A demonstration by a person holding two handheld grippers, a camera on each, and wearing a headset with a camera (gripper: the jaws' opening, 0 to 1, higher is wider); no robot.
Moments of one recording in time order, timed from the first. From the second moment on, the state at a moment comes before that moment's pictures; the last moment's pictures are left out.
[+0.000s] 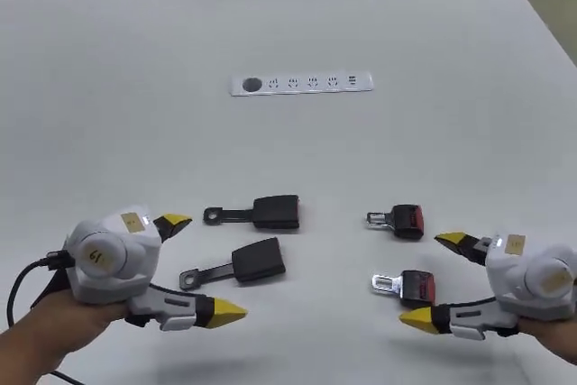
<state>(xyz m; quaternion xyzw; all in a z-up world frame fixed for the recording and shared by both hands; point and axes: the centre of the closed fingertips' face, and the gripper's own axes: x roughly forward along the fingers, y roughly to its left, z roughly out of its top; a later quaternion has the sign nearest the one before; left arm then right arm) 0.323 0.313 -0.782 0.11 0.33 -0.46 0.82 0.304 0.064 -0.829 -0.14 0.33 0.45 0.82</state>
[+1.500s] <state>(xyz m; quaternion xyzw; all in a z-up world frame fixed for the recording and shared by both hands) 0.329 0.279 -0.852 0.17 0.39 -0.54 0.73 0.288 0.057 -0.857 -0.18 0.38 0.52 0.74</state>
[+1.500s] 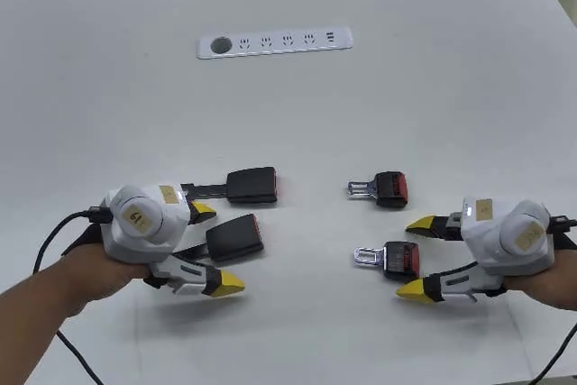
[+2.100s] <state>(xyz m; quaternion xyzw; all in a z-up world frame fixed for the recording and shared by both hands) 0.334 0.275 -0.857 0.24 0.36 -0.58 0.69 0.288 0.057 -0.858 -0.21 0.38 0.54 0.72</state>
